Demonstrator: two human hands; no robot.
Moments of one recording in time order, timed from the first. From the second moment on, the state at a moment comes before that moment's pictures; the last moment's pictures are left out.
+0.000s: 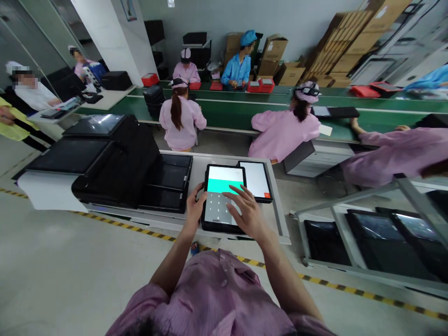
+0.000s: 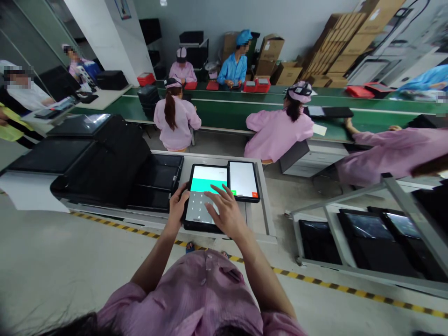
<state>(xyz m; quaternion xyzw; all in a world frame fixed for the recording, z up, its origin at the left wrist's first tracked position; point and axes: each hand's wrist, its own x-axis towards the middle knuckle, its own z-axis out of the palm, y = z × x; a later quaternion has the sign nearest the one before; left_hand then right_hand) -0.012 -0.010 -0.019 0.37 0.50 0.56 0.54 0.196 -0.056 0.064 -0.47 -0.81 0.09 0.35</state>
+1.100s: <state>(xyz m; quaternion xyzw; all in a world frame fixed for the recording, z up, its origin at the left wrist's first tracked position) -0.019 0.009 -0.022 0.44 0.48 0.57 0.51 0.211 -0.034 0.055 -0.52 -0.77 0.03 0.36</state>
